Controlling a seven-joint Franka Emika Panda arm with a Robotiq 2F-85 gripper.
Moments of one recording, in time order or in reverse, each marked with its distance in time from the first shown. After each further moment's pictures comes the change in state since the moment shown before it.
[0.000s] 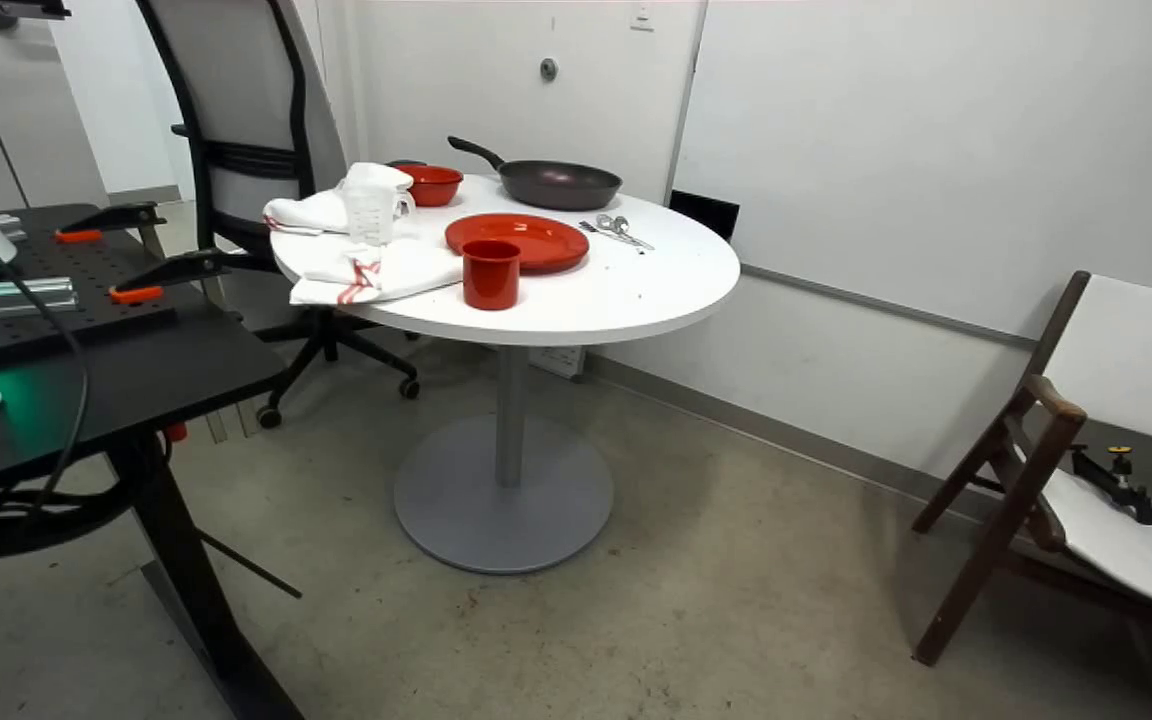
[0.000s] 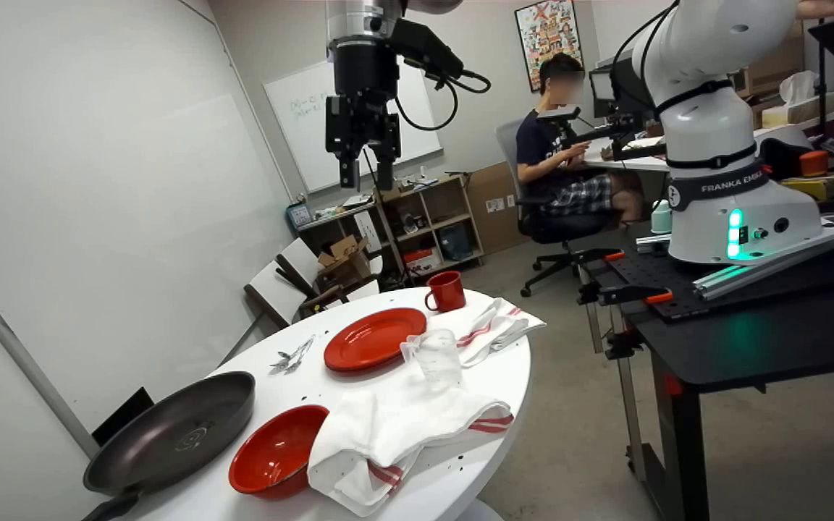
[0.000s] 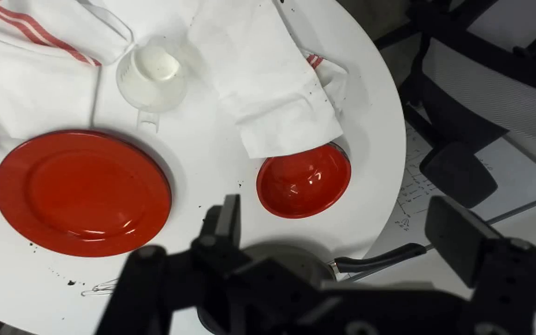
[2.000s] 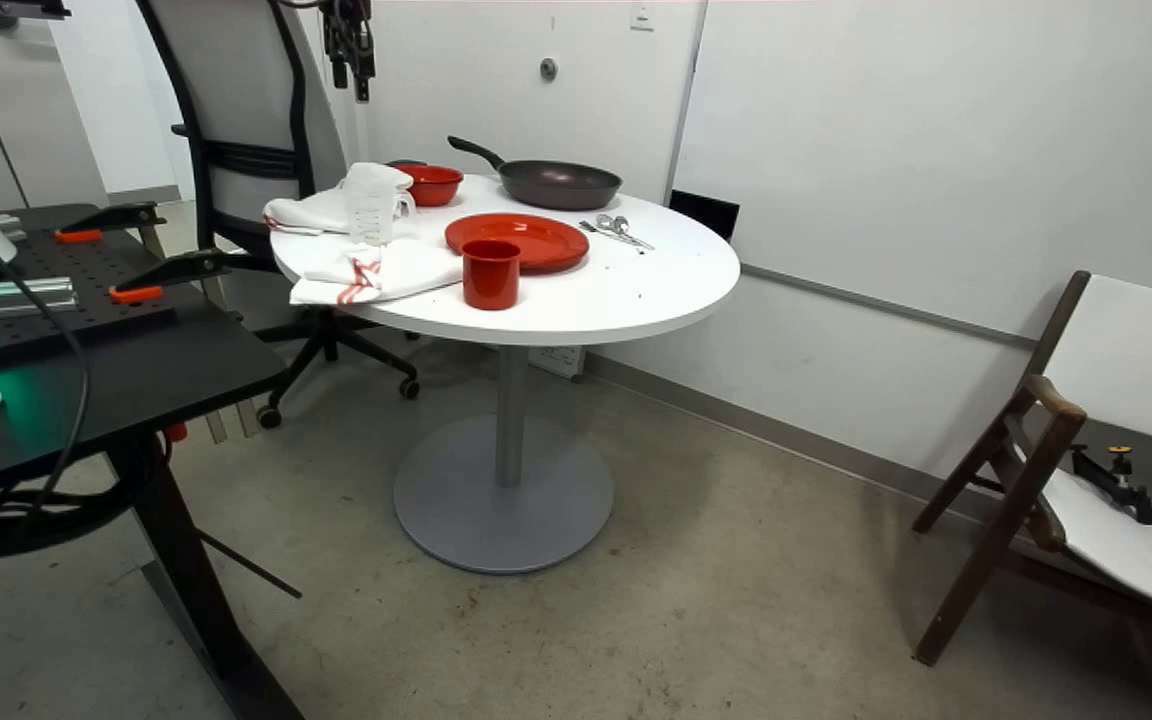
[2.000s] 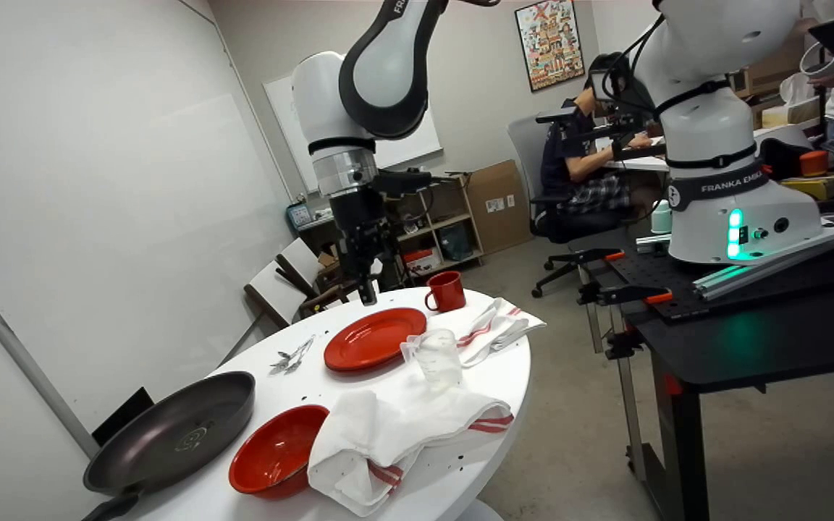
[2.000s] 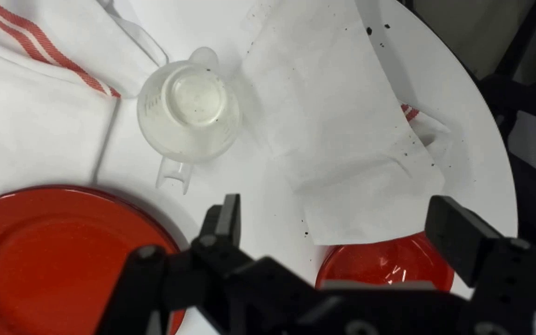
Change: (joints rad) arm 0.053 0.478 -0.188 0.208 0.000 -0.009 -0.210
